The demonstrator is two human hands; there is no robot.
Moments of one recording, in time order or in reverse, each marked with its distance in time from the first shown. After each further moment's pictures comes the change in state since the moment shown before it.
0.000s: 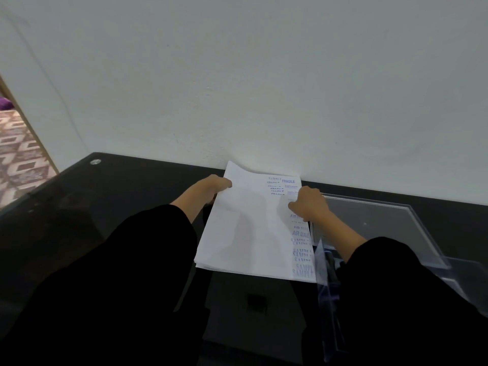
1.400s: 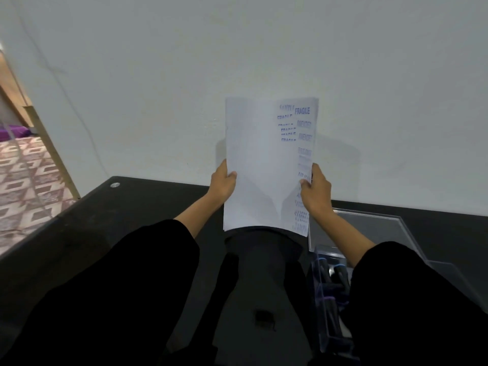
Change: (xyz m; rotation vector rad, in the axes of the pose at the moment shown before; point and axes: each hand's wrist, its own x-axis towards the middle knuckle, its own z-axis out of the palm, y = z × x) left_hand -0.072 0.028 -0.020 -0.206 0.199 0.571; right_hand -0.049 -0.027 -0.055 0.648 0.477 -0.247
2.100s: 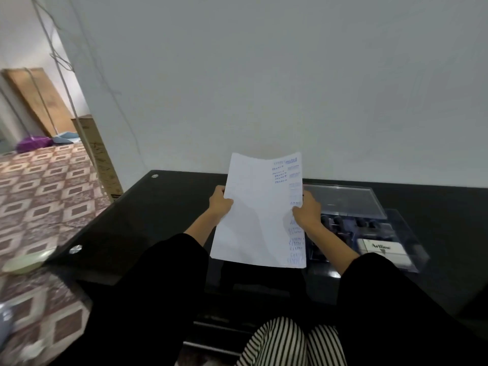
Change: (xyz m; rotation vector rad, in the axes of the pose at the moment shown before) left_hand -0.172 0.004 -0.070 0.085 -0.017 -0.276; right_hand -0.177 -0.058 -0.037 -0.049 -0.127 0.284
